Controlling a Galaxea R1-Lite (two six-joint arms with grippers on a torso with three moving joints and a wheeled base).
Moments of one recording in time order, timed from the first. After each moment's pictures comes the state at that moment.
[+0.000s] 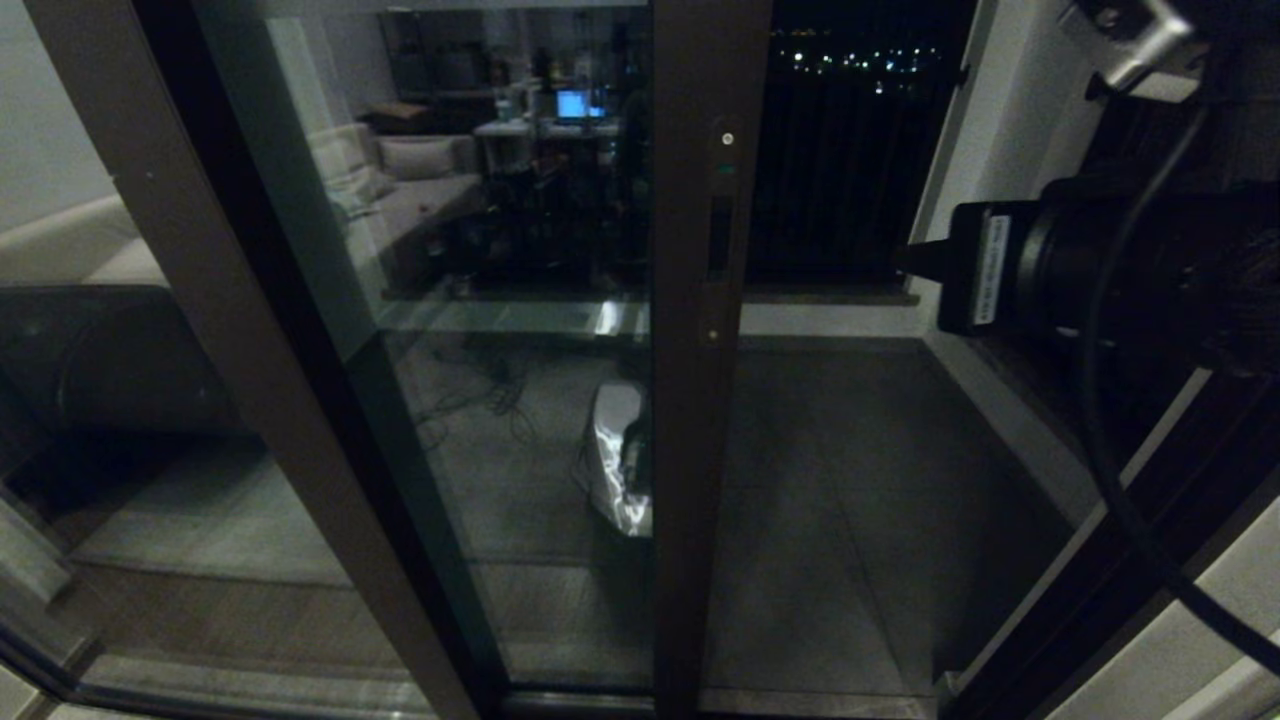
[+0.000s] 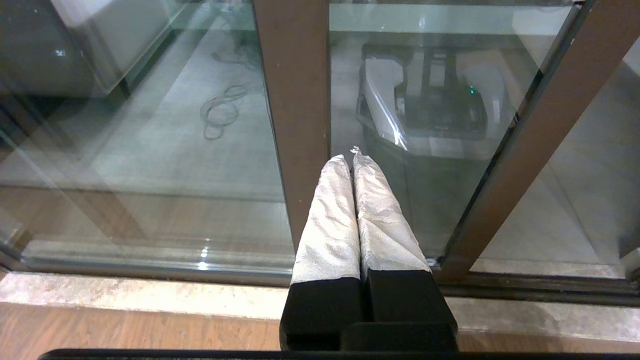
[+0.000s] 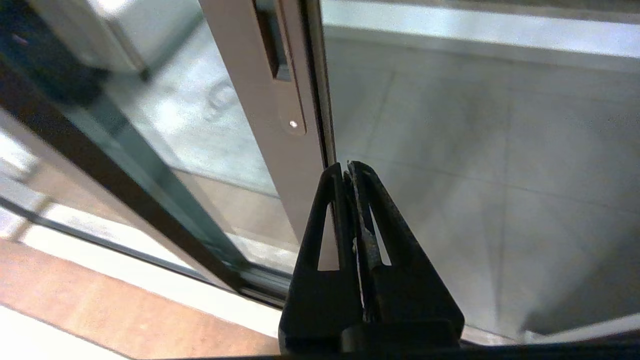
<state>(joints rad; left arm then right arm) 0.00 0.00 -0.05 0.14 -0.01 0.02 0.76 1.46 -1.35 0.12 -0.42 0.16</state>
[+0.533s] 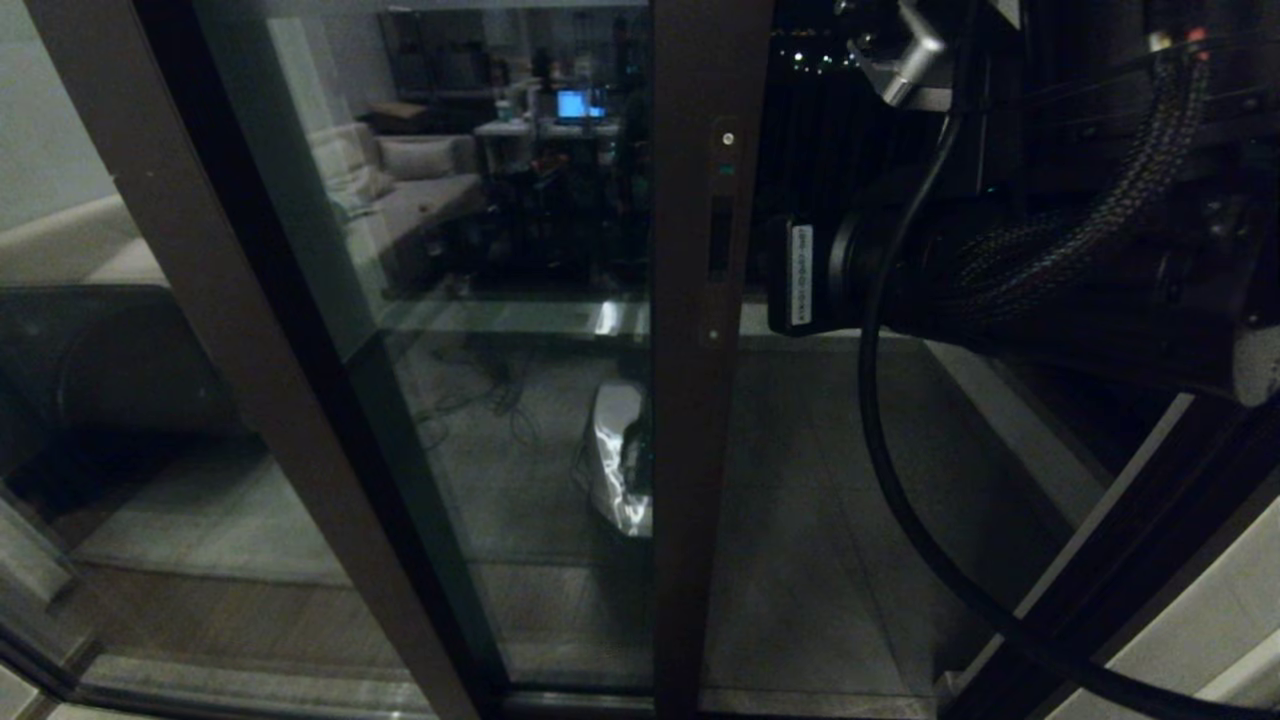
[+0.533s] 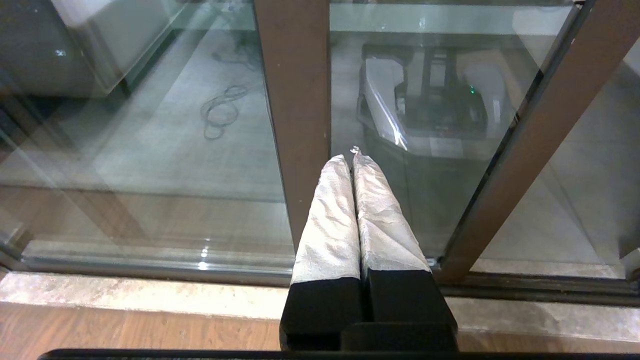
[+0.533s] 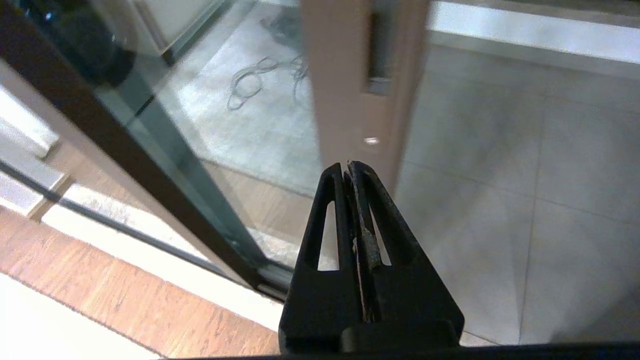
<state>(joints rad) 0.00 0.00 -0.05 0.14 -0.01 0.02 0.86 1.64 -1.52 0.12 -0.44 0.16</state>
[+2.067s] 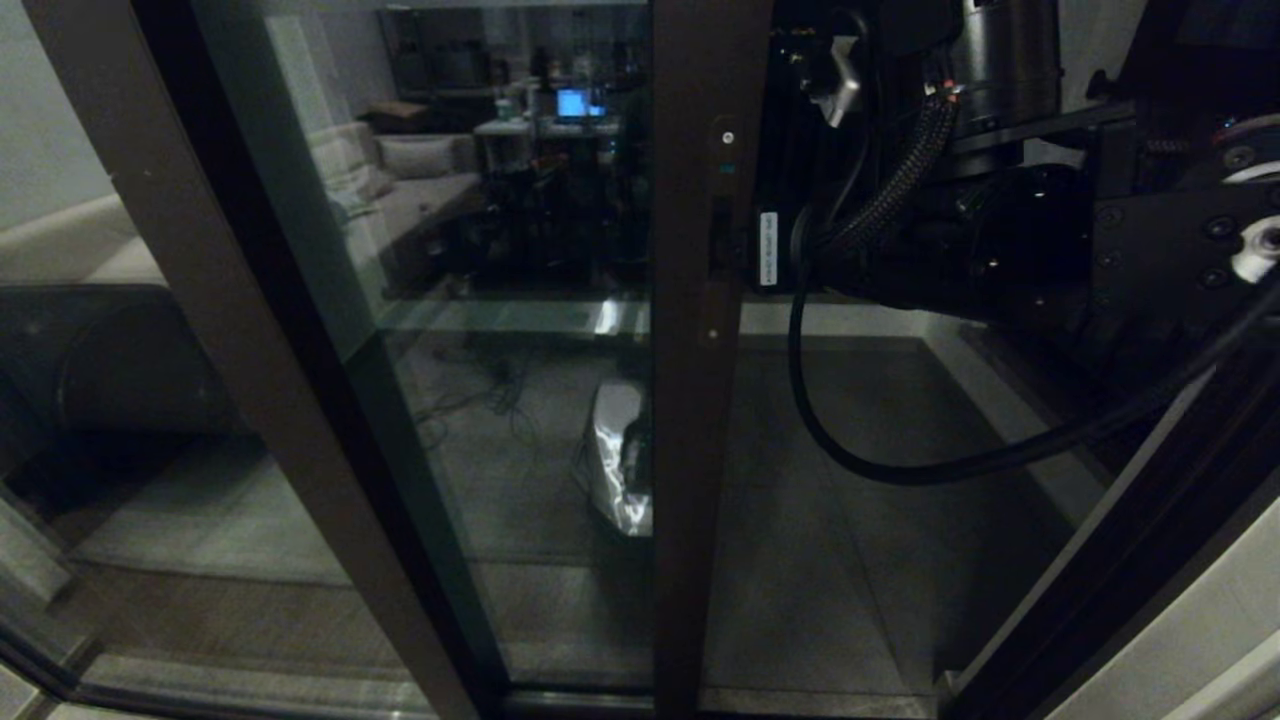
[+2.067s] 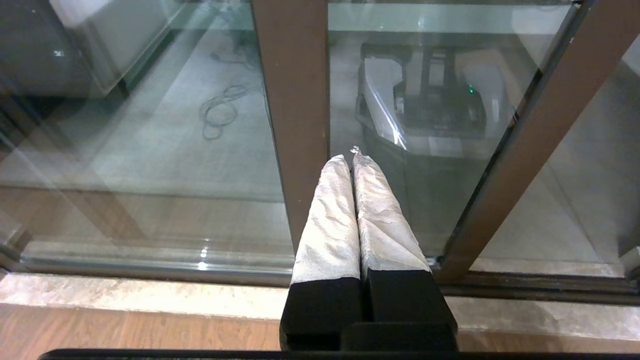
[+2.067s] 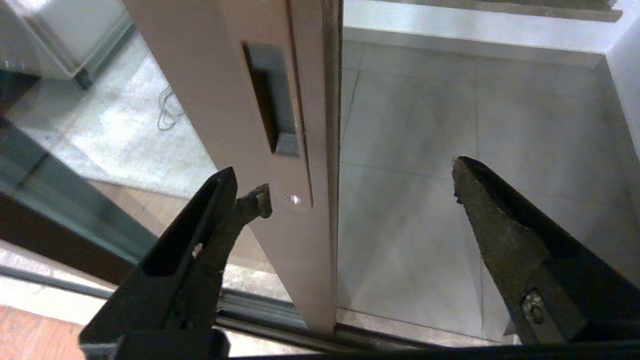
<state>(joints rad) 0.00 0.00 -0.05 0.14 -0.01 0.02 0.72 1.81 -1.69 0.14 -0.51 0.15</state>
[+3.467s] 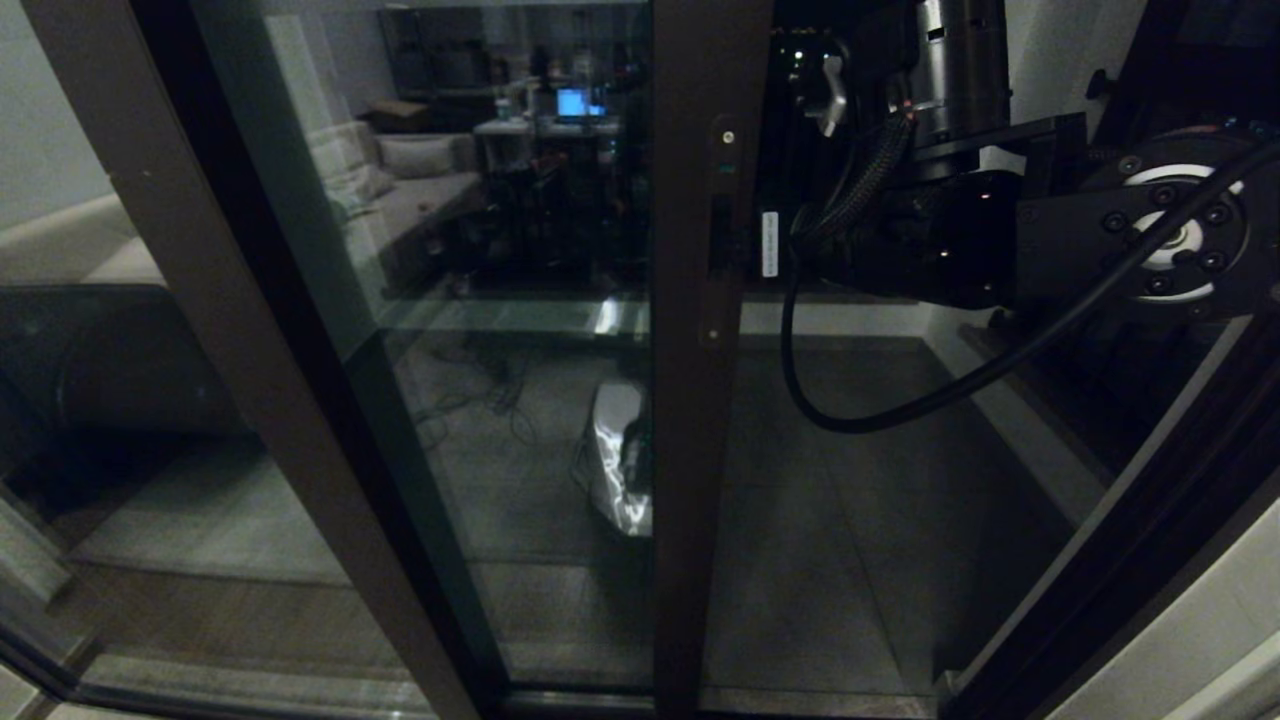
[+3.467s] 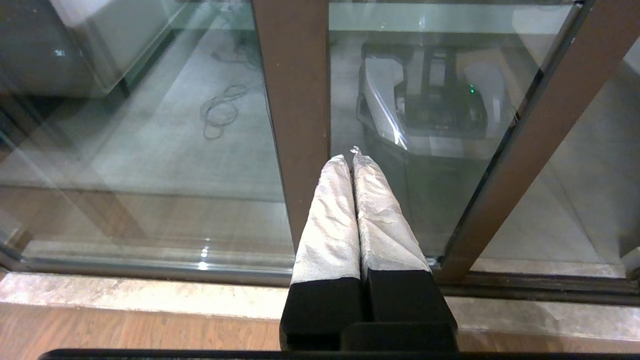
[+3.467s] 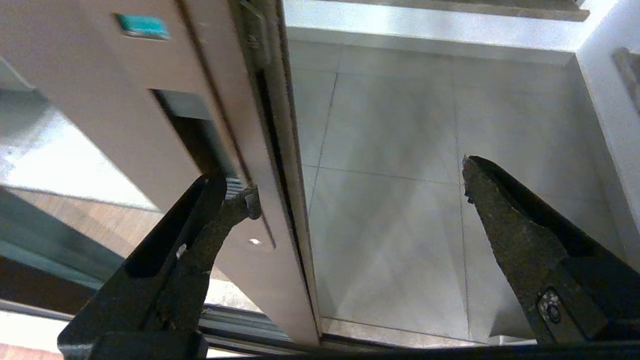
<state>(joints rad) 0.00 0.00 -0.05 0.14 -0.01 0.02 0.65 1.88 -1.75 0.13 -0.50 0.13</state>
